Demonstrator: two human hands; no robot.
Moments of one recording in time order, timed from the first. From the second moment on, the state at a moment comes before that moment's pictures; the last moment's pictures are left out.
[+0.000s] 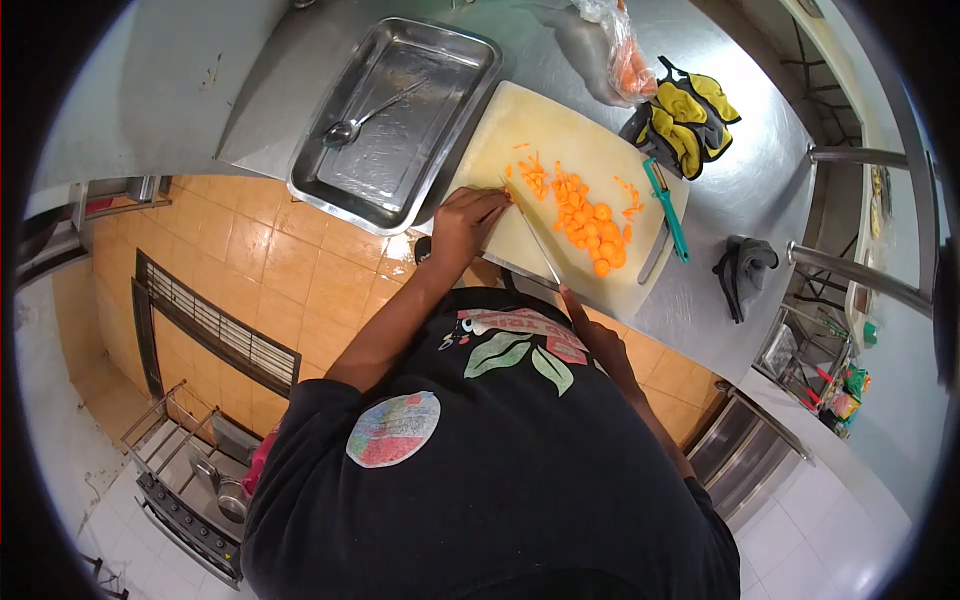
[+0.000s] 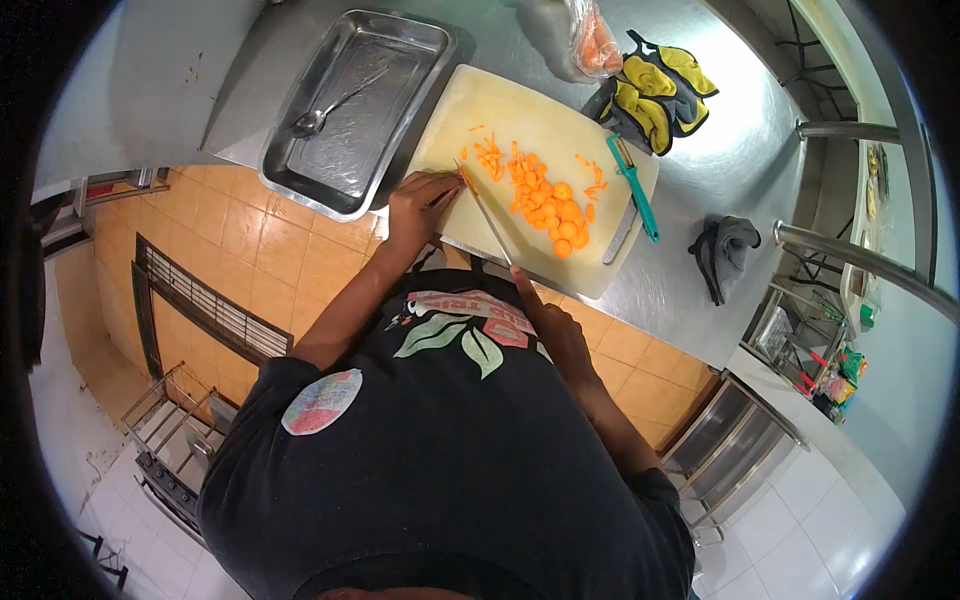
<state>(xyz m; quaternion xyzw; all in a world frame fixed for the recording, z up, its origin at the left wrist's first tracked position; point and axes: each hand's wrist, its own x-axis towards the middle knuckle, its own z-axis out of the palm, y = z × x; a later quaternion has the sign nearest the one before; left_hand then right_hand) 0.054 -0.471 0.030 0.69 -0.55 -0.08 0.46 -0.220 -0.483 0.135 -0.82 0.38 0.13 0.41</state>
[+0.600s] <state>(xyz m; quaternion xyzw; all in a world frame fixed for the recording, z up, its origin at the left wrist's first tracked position) 0.050 -0.472 0.036 0.69 -0.55 -0.06 0.46 -0.217 -0.490 0.102 -0.84 0.37 0.04 0.40</state>
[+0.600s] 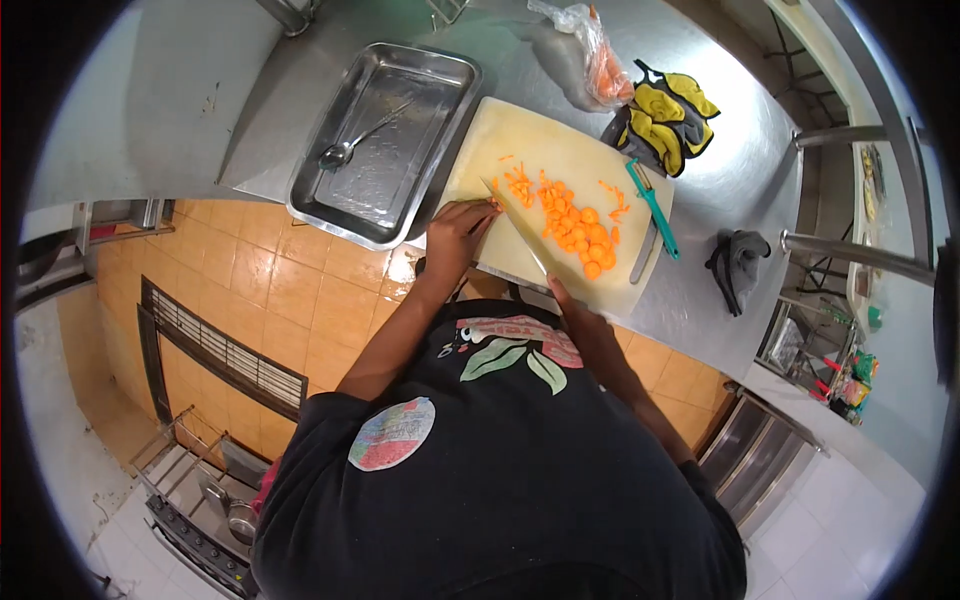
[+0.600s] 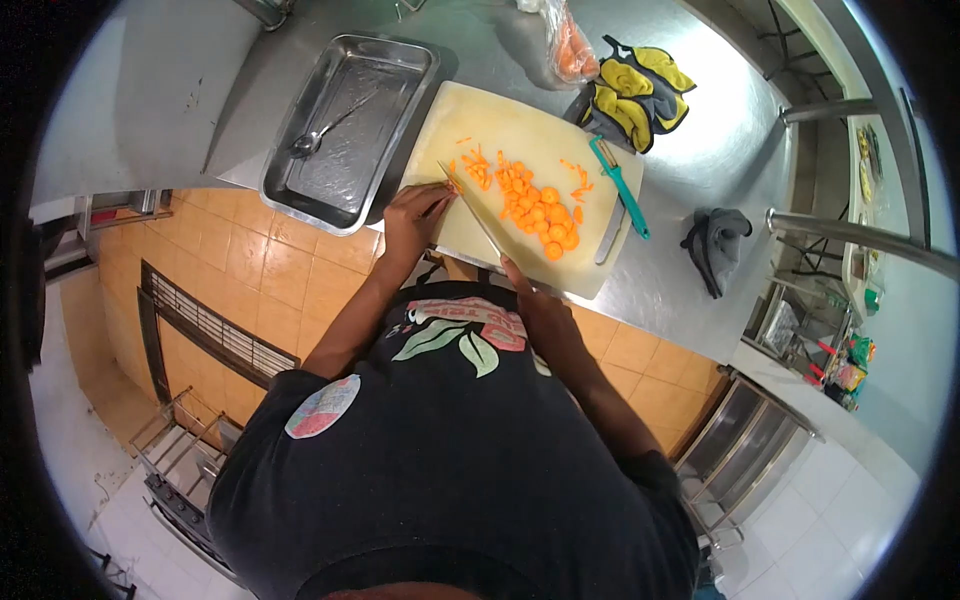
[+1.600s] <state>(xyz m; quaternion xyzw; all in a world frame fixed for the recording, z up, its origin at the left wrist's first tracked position) 0.063 -0.479 0.064 0.72 -0.61 -0.15 0.30 -0.252 -0.482 0.123 -0.88 0.42 0.02 0.22</state>
